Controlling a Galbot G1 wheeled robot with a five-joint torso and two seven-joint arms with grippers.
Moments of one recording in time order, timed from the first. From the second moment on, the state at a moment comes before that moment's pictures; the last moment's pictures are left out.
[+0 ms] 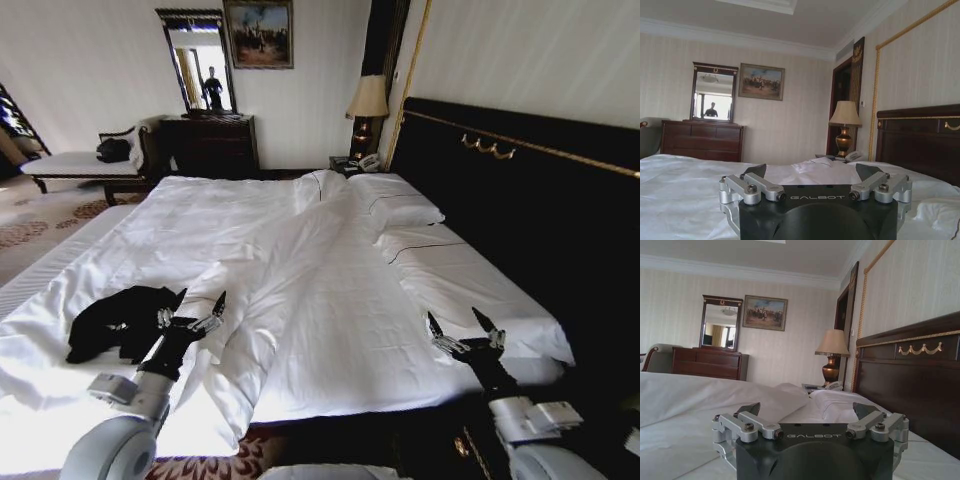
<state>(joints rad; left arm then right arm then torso) 1.78 -1.15 -0.78 -2.42 -0.57 0.03 0.01 -1.90 1.29 0.95 2.34 0.40 0.09 -0.13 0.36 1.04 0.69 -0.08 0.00</state>
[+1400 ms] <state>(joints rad) 1.77 -1.15 -0.77 -2.39 -0.57 0.04 0.01 -1.90 1.30 0.94 2.33 0.38 0.09 -0.12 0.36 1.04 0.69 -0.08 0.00</state>
